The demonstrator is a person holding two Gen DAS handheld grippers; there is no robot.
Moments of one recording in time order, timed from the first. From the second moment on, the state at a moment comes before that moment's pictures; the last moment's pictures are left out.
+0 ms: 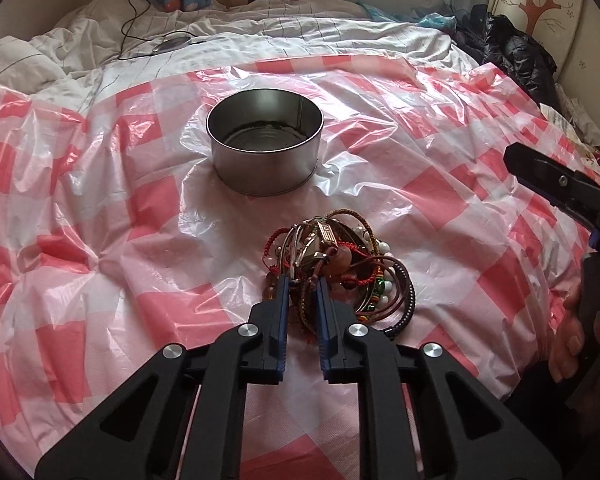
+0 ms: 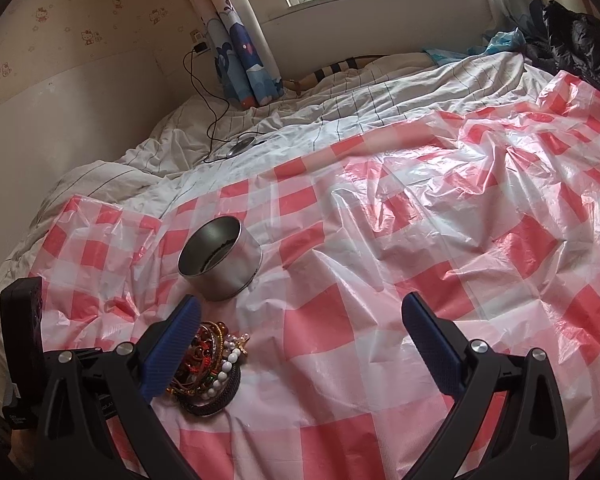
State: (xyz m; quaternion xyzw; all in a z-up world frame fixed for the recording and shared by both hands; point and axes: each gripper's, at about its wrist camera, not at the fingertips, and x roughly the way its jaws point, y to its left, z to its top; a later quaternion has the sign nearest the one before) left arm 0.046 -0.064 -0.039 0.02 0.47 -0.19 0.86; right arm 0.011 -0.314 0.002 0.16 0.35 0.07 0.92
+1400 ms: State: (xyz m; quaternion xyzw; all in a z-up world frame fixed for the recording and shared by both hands) left arm 0.041 0.000 -0.003 -0.12 0.39 -0.21 0.89; right arm 0.014 -0.300 -0.004 0.14 0.37 0.09 0.92
